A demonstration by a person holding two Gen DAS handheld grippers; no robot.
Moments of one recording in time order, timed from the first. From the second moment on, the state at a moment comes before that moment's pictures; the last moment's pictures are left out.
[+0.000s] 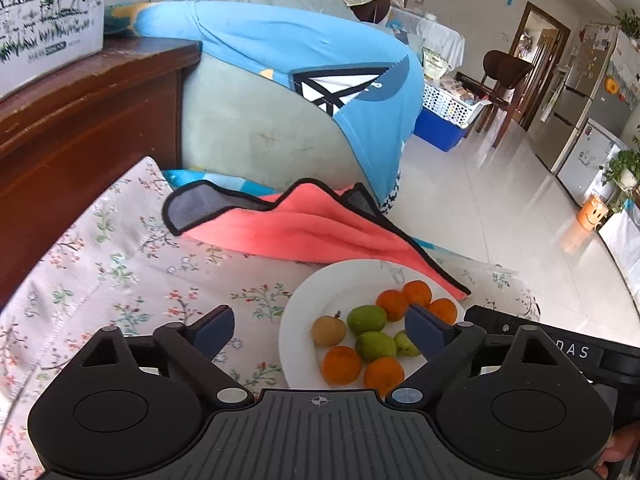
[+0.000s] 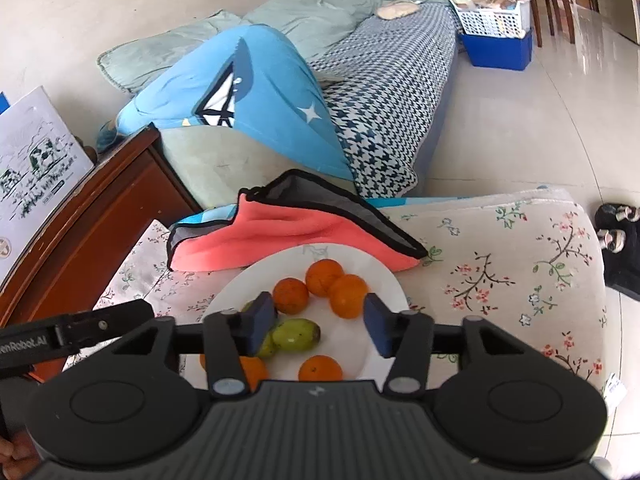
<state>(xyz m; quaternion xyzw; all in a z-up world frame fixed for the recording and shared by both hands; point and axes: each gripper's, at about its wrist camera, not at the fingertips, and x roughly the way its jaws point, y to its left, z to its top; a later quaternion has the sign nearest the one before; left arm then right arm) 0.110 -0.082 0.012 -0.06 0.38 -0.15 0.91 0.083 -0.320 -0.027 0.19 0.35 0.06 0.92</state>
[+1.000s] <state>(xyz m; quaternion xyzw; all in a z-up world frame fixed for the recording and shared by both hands) 0.081 0.009 0.015 -0.08 0.42 -0.09 0.90 0.036 -0.202 -0.018 0.08 0.37 0.20 0.90</state>
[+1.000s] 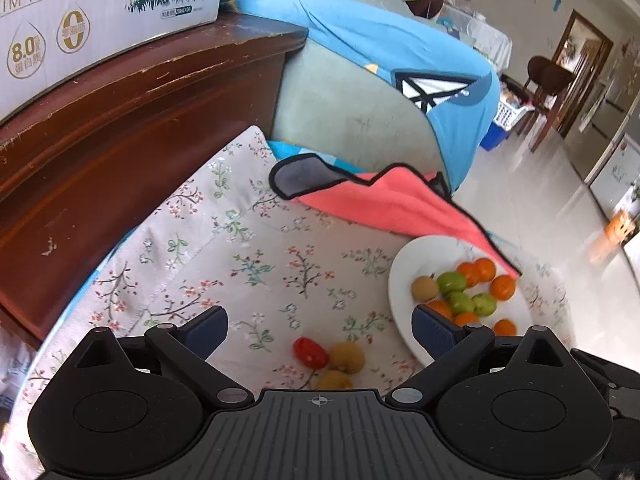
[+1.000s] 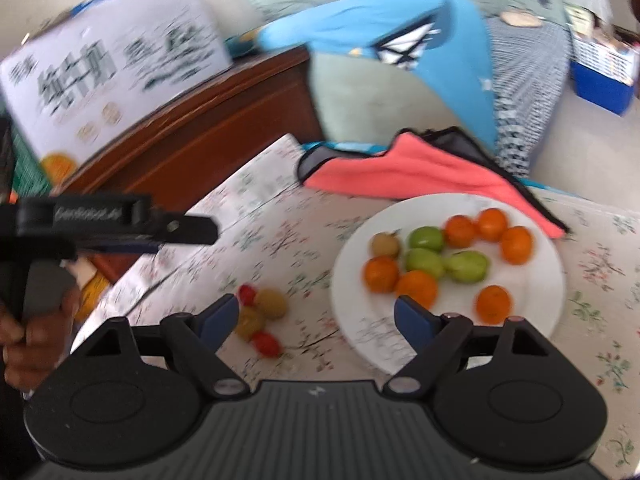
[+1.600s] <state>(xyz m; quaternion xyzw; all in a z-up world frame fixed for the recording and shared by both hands) 0.086 0.032 -0.007 -0.07 0.46 -0.07 0.88 0.041 -0.142 -0.058 -0.02 0.39 0.27 0.88</state>
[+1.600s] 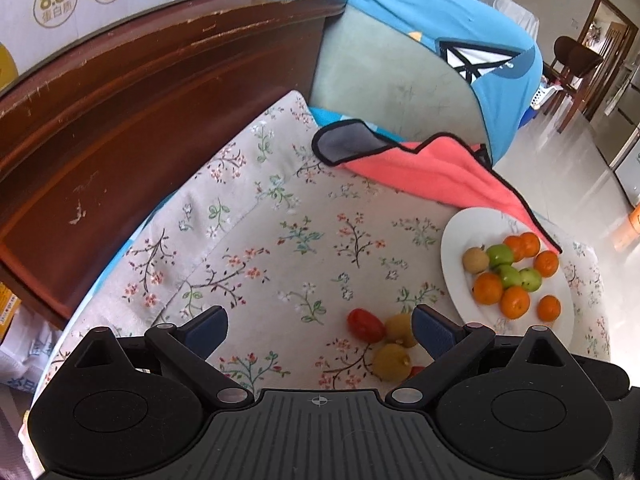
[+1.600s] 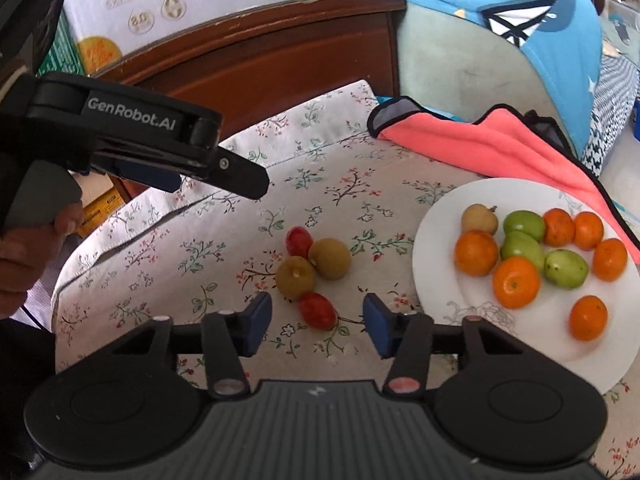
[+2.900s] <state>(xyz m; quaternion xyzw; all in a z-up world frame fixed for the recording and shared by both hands) 0.067 -0.022 -0.046 0.01 0.46 -0.12 0.88 0.023 -0.191 -0.053 -0.04 0.39 0.24 0.89</state>
